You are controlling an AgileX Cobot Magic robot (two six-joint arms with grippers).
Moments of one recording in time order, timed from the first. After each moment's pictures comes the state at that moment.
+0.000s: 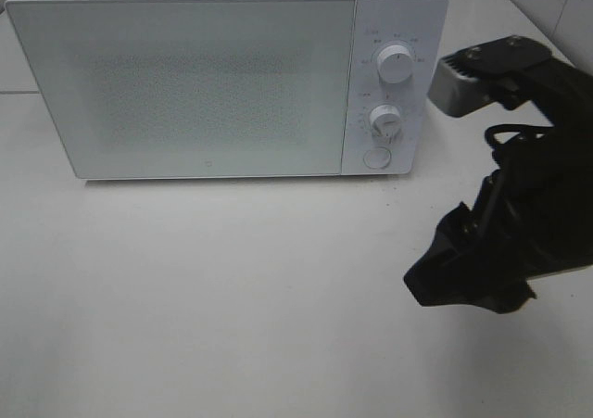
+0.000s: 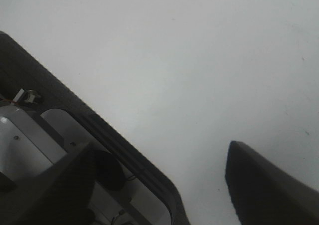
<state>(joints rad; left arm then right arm) 0.00 0.00 -0.52 -0.06 1.08 -0.02 0.61 1.12 -0.75 0.23 0.76 -0.16</state>
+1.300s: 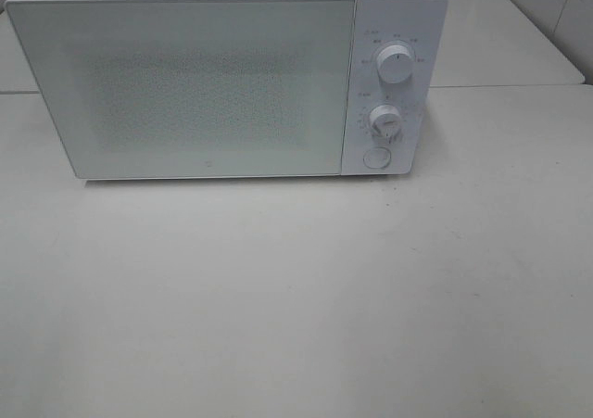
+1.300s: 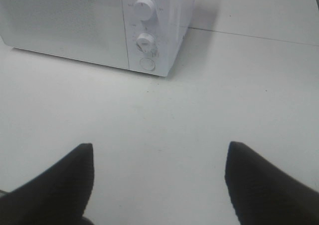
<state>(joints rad) 0.00 0.00 -0.52 -0.06 1.08 -0.02 0.21 0.12 -0.68 0.06 1.03 -0.05</state>
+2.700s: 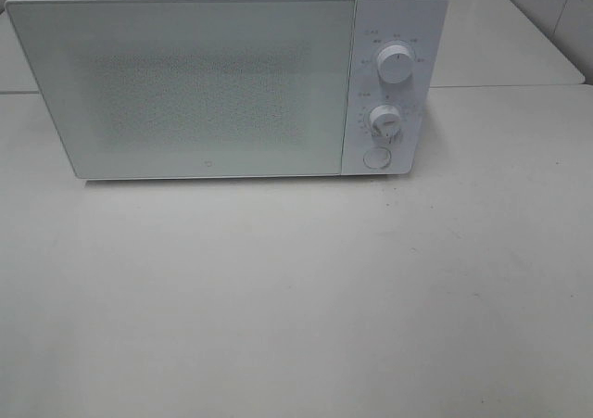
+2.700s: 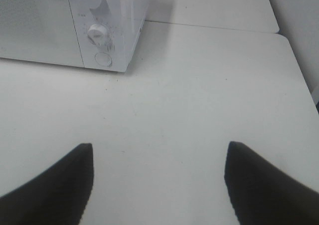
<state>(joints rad) 0.00 0.00 -0.52 -0.06 1.08 -0.02 0.12 0.08 -0.55 -0.03 0.93 -0.02</state>
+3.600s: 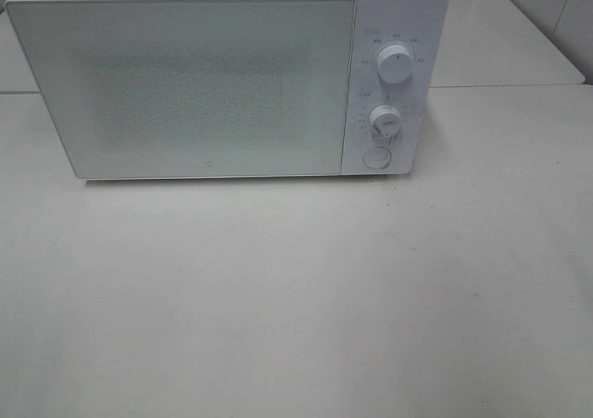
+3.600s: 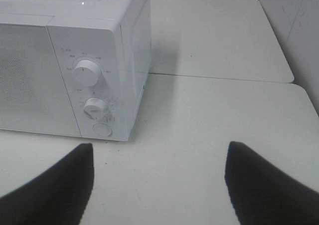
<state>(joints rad) 0.00 0.00 -0.52 -0.06 1.08 -0.02 0.12 0.57 -0.56 0.00 0.37 0.01</state>
